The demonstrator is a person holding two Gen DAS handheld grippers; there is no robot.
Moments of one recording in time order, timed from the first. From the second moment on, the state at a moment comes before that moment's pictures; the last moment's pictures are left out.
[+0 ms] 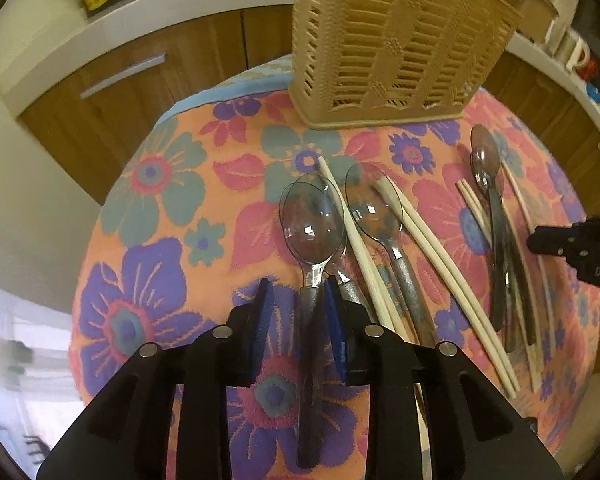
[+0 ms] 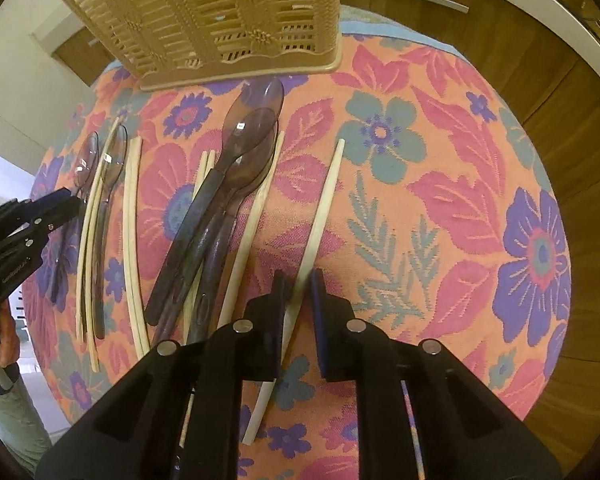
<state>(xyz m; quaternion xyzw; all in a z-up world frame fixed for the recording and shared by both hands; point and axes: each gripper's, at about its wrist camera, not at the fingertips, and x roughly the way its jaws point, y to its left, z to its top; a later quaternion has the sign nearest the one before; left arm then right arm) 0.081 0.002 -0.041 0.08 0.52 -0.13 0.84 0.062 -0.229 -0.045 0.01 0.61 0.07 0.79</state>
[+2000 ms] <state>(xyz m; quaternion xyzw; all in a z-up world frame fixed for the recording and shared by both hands) 0.131 -0.003 0.104 -0.09 0.17 -0.20 0.96 0.134 -0.246 0.085 0.07 0.24 0.10 0.96</state>
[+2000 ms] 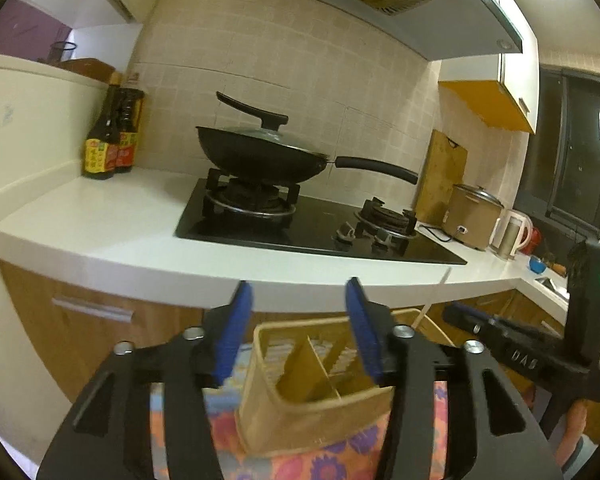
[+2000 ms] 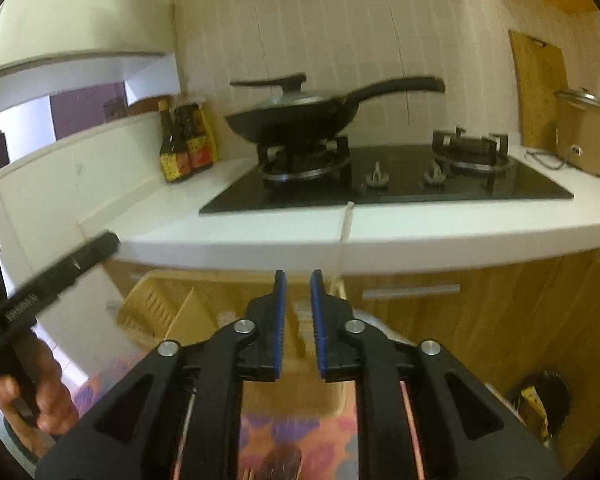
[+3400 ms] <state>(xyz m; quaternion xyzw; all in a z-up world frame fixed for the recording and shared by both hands) 0.080 0.012 -0.040 -0.02 0.49 -0.15 0.86 0.088 -0.170 -0.043 0.05 0.51 0.09 0.85</state>
